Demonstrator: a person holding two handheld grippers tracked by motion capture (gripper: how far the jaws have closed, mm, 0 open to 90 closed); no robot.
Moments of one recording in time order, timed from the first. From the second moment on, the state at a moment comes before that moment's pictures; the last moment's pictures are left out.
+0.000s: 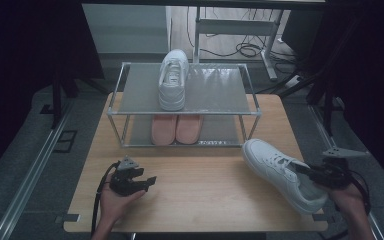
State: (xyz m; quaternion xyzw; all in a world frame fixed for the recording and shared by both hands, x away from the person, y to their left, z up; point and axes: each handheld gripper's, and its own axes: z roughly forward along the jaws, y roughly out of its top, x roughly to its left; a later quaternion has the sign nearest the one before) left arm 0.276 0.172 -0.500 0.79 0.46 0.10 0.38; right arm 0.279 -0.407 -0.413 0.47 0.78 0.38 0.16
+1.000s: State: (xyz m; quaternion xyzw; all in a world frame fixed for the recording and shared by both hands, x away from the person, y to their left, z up) left arm 0.277 0.175 -0.502 0.79 0.46 0.10 0.38; right arm 0.307 -0.299 -0.373 0.38 0.79 0.47 0.12
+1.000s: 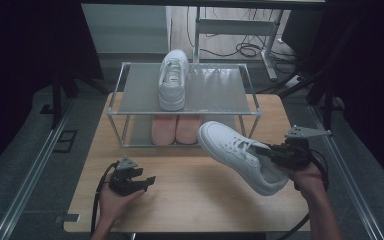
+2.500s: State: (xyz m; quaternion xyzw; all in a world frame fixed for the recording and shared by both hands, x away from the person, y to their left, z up) left arm 0.278 0.176 -0.503 0.79 0.46 0.10 0.38; right arm 0.366 -0.264 -0.302 0.40 0.73 0.53 0.17
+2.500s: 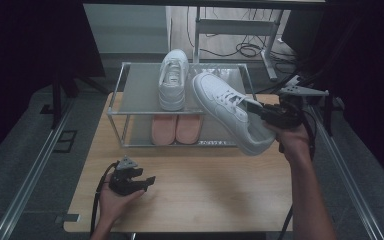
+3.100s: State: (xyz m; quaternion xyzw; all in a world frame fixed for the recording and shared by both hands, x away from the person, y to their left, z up) left arm 0.278 0.175 -0.504 0.79 0.46 0.10 0.38; right arm 0.406 -0.242 -0.286 0.45 0.70 0.52 0.18
